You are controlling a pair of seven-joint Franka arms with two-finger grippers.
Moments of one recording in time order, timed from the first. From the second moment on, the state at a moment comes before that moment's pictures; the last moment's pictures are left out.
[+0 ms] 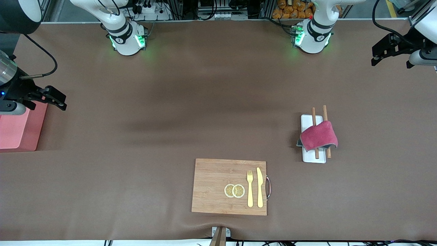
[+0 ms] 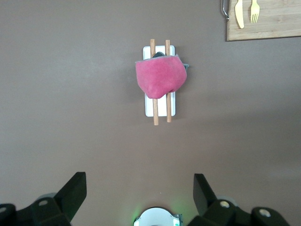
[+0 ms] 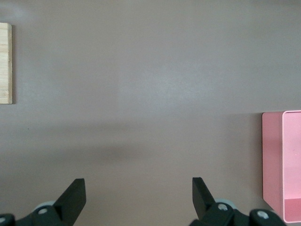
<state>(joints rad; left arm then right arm) -0.02 -0.07 -0.08 -1.47 0.02 1.37 0.00 0.00 0.03 0.04 -1.60 -0.05 1.70 0.05</state>
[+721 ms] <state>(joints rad) -0.03 0.15 -0.09 -1.47 0.02 1.51 0.03 0.00 0.03 0.04 -1.60 -0.05 1.70 0.05</state>
